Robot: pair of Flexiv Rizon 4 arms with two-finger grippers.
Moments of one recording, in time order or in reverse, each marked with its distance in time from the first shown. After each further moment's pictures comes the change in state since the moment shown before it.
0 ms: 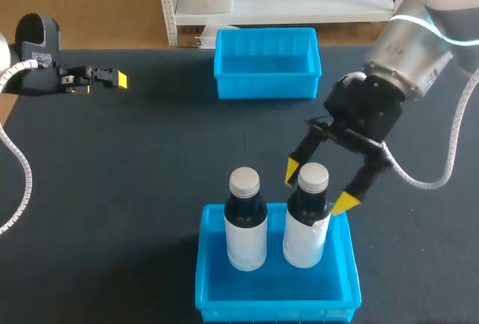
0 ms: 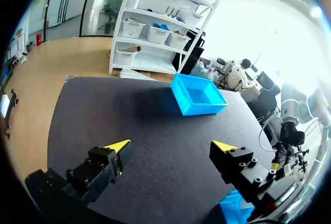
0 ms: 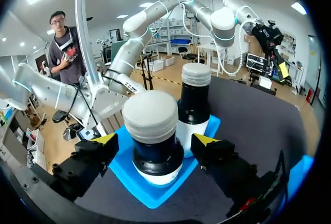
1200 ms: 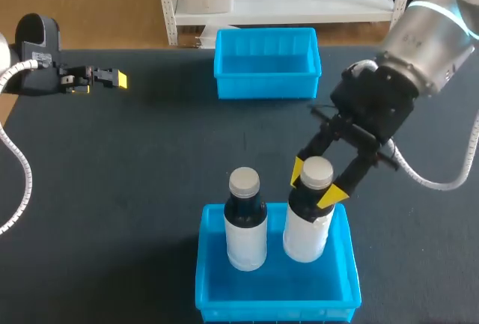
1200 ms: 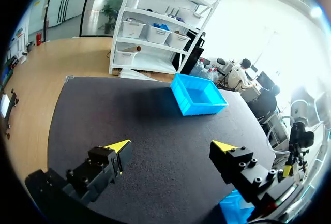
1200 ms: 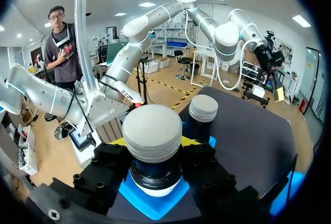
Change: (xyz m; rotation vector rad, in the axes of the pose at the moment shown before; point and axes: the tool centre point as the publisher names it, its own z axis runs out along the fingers) left arm 0.000 0.000 0.000 0.000 0.000 0.000; right arm -0.042 0.010 0.007 0.077 -0.026 -0.066
